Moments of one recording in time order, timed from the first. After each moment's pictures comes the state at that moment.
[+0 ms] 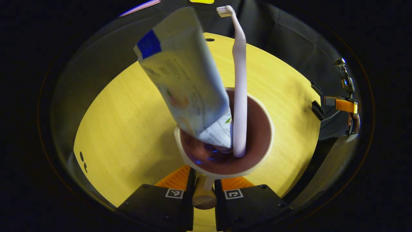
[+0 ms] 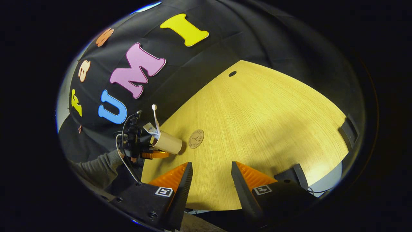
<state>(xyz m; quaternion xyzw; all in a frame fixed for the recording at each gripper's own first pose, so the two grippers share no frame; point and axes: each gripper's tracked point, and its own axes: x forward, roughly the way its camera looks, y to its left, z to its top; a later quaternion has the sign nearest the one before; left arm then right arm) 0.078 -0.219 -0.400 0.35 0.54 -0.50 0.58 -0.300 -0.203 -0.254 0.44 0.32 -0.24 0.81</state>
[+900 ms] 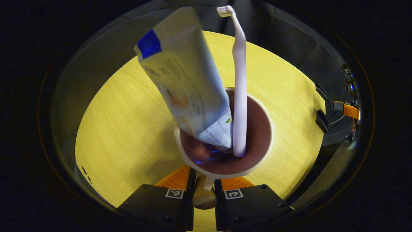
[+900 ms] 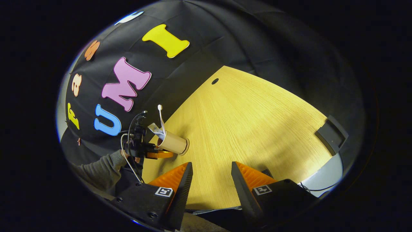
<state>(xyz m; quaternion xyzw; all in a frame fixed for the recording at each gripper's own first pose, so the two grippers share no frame) 0.064 -0.311 -0.430 0.37 0.55 -0.50 0.56 -0.345 -0.253 -0.256 0.46 0.31 -0.28 0.79</state>
